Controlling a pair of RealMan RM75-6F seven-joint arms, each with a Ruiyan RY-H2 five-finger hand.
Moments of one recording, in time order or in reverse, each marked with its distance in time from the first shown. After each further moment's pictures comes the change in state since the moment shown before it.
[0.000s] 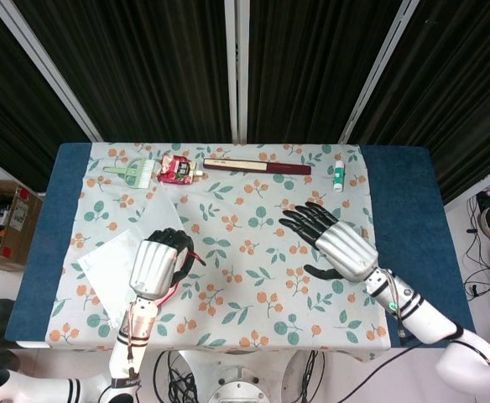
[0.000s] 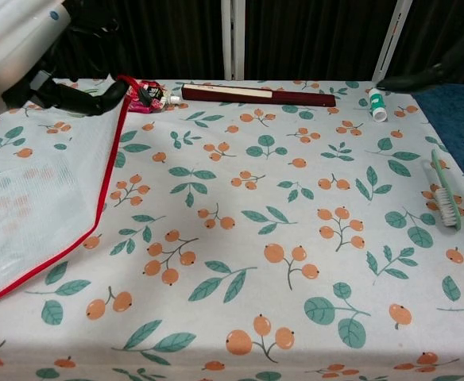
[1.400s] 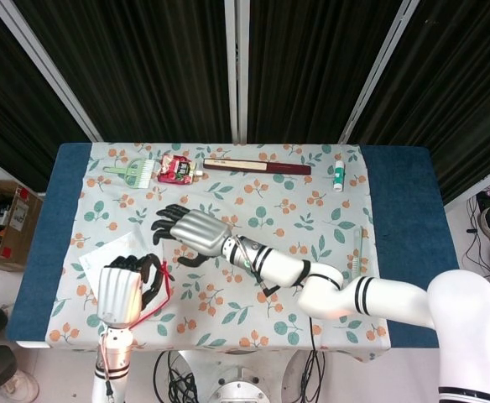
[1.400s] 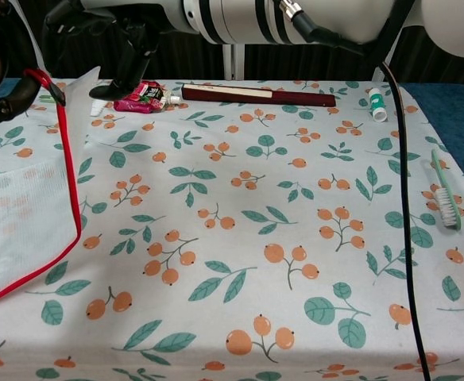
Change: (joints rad) left arm 0.250 -0.004 0.021 -0.049 0.209 0.105 0.095; right arm 0.640 -0.474 0.162 0.401 0.293 -0.470 0.120
